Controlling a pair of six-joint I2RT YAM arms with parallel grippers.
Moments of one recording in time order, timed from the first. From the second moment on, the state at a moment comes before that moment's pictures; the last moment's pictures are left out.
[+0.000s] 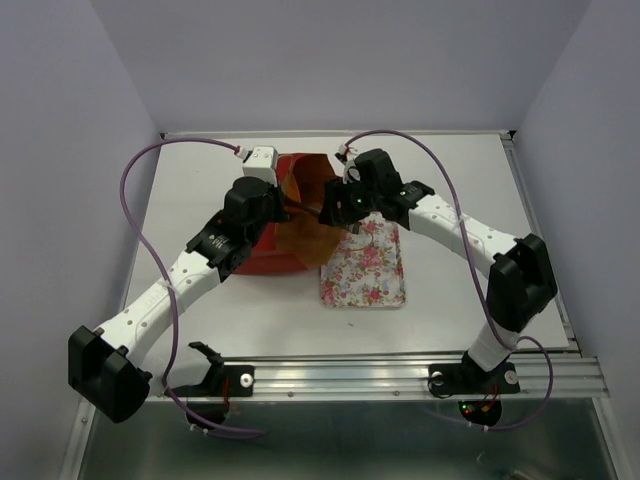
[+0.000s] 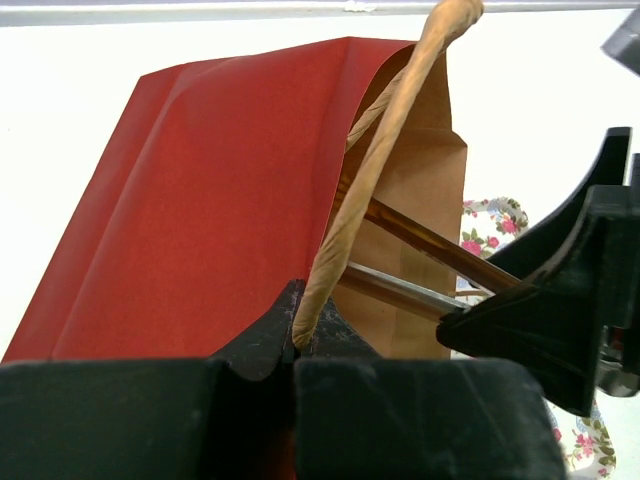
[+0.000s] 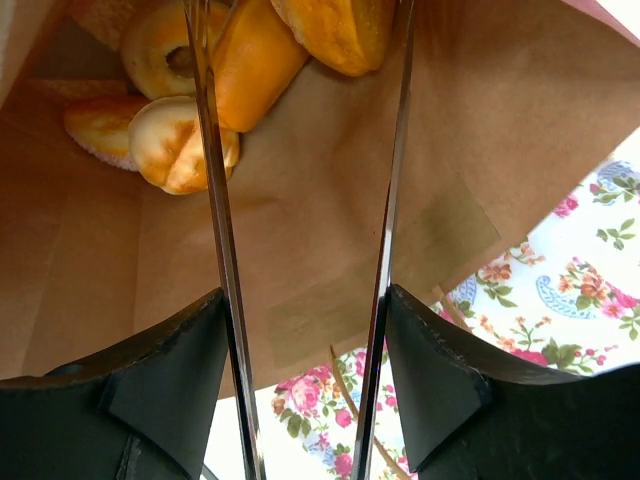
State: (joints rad) left arm -0.59 1.15 0.99 -0.17 -0.31 -0.28; right arm 0.64 1.70 1.41 -0.37 -0.26 0.34
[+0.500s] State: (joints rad) left arm -0.59 1.15 0.99 -0.17 -0.31 -0.28; right arm 0.67 1.81 1.48 -0.37 -0.20 0.34
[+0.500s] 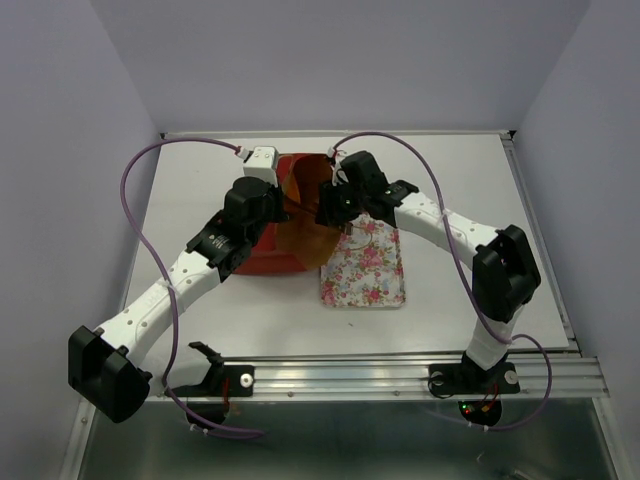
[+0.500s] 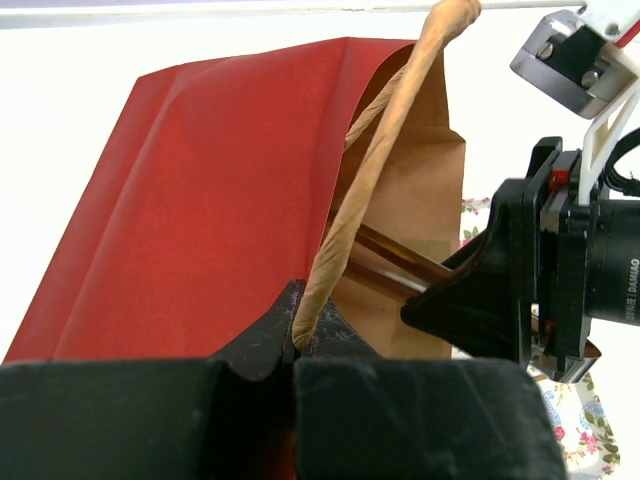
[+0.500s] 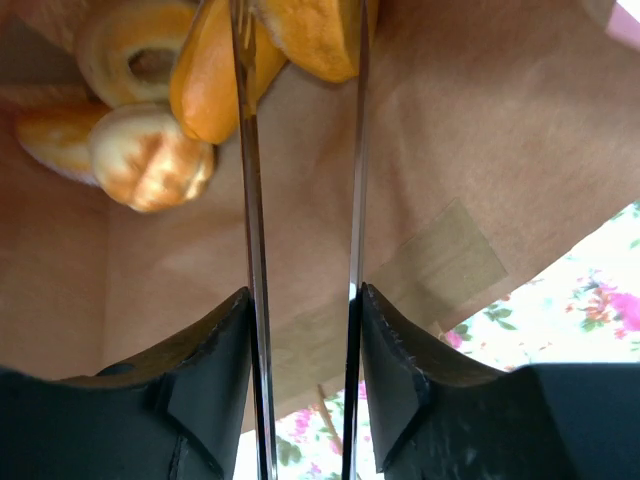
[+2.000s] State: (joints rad) left arm -0.59 1.14 0.99 -0.18 -0.50 -0.38; right arm 0.68 1.06 1.23 -0.60 0.00 0.45
